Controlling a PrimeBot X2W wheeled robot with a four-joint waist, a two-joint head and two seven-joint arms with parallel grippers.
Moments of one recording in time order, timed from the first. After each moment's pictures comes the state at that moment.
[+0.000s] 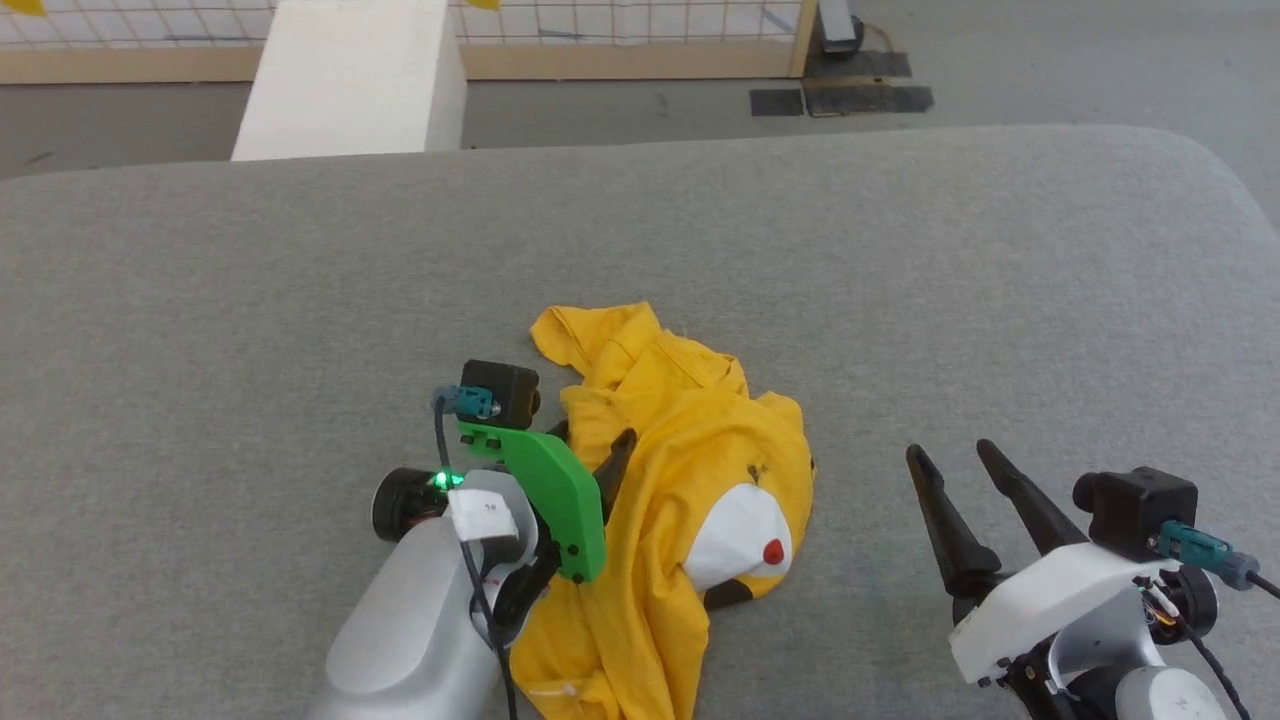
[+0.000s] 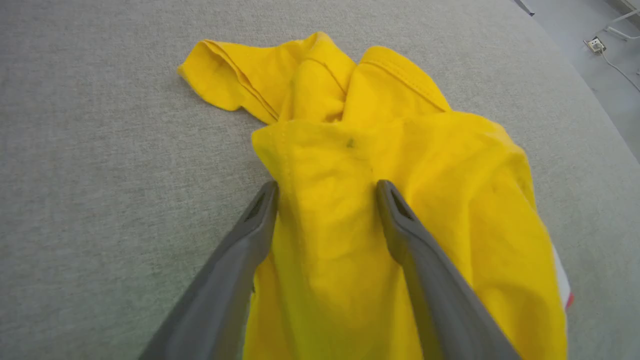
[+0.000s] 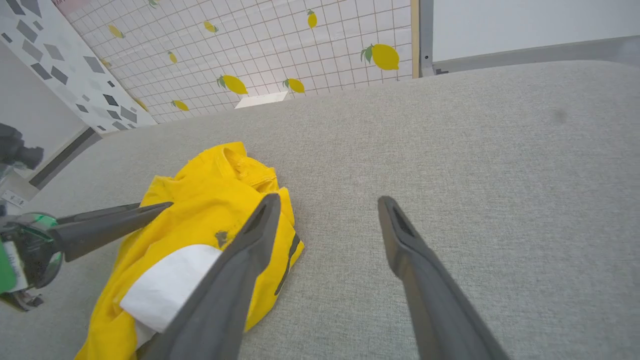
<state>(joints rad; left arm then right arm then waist) -0.44 0.06 -0.35 0.50 -0.45 -0.12 0.27 0.01 -0.05 0.05 -0.07 0.31 0.13 0.19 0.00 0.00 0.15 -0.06</state>
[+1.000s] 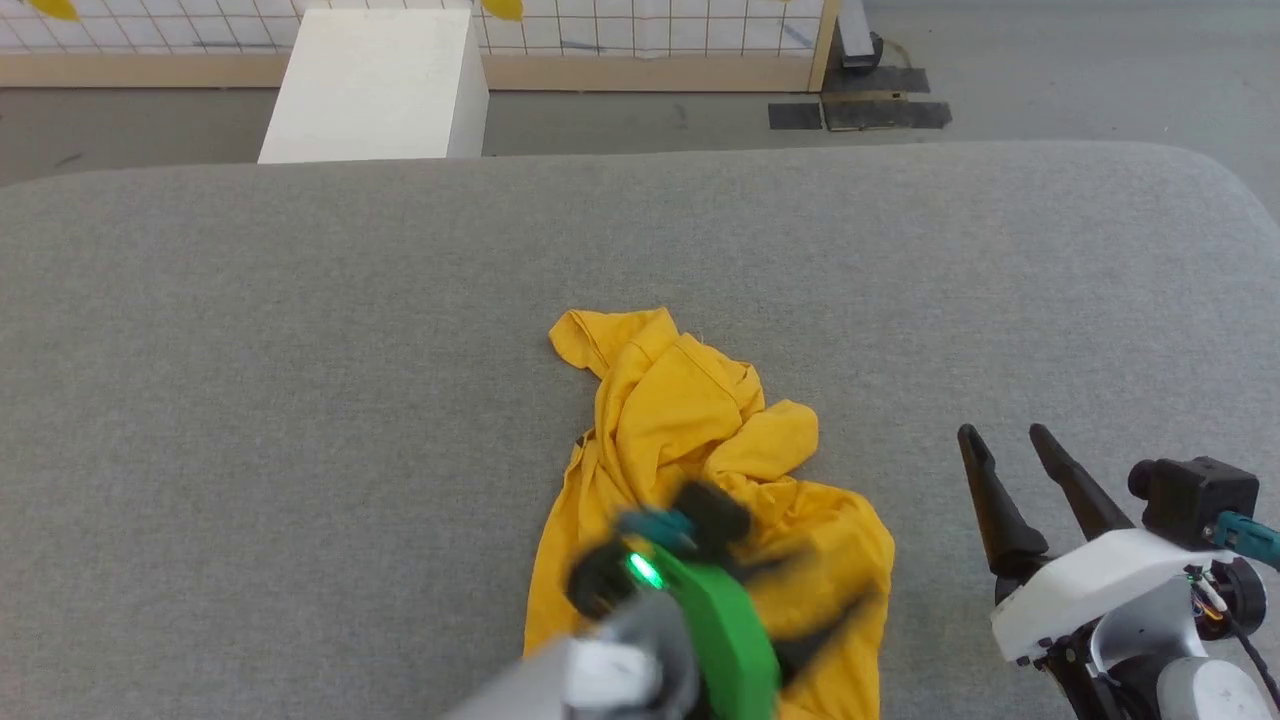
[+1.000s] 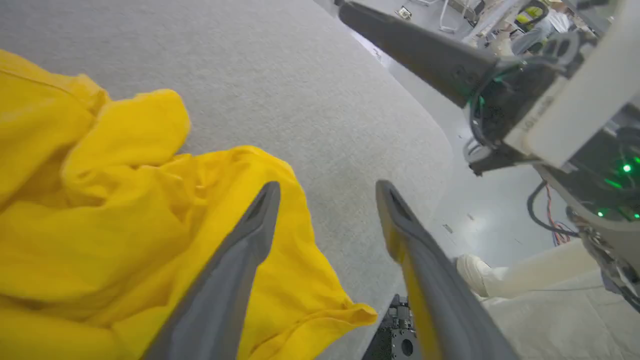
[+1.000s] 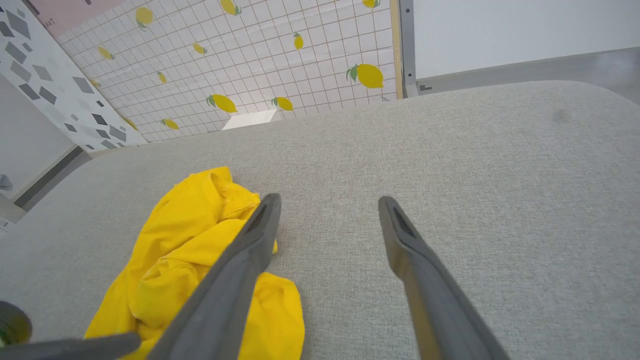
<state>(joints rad) -0.34 0.17 -0.90 0.07 -0.77 -0.09 0.28 0.00 -0.05 -0.03 -0.08 0.32 0.13 0.19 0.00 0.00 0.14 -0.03</state>
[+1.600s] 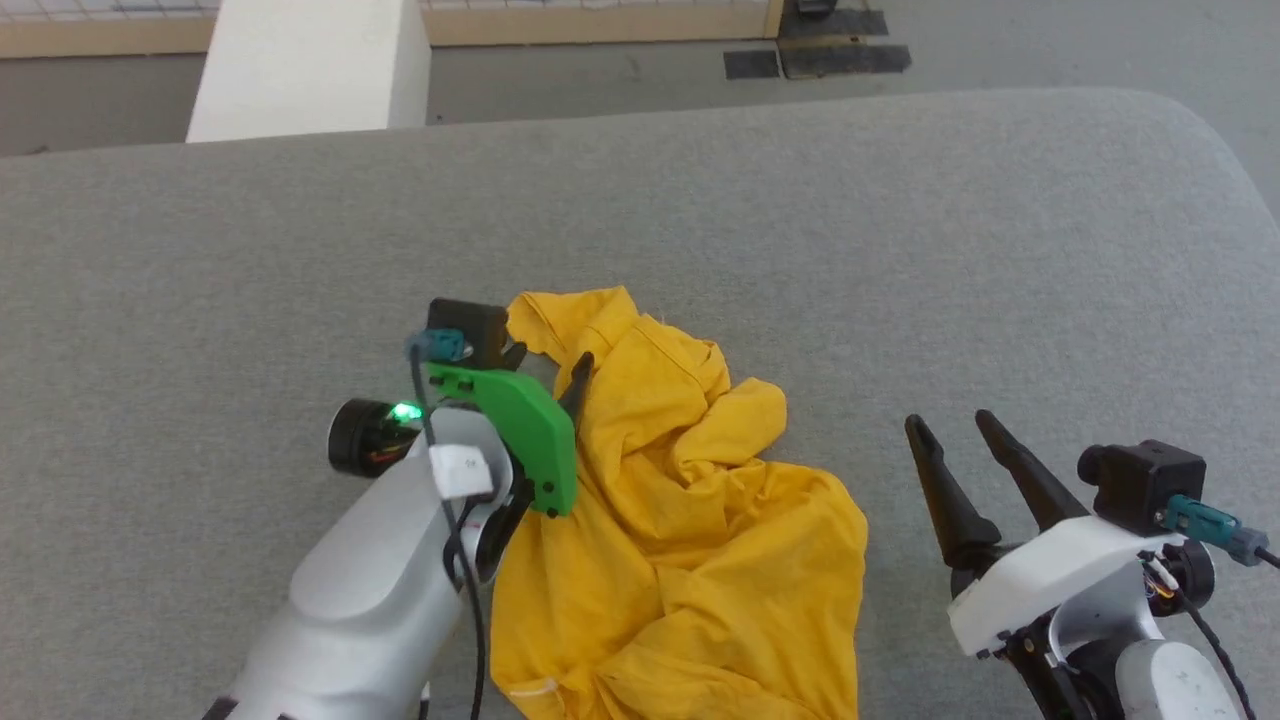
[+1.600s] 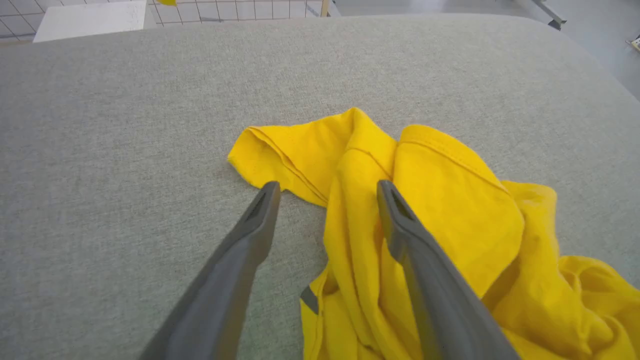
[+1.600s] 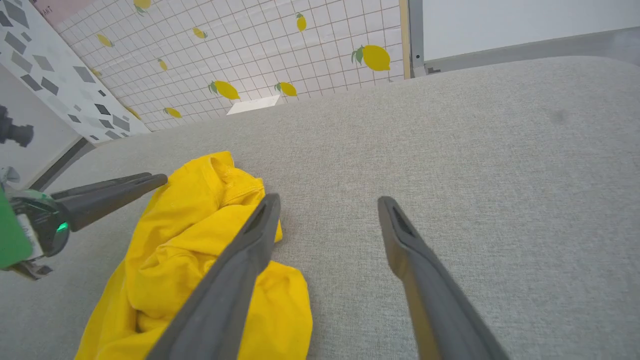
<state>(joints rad) -0.60 0.23 -0.65 0.51 -0.66 0.09 0.12 -0.03 -0.05 0.05 -0.07 0.33 0.13 0.18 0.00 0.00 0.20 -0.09</state>
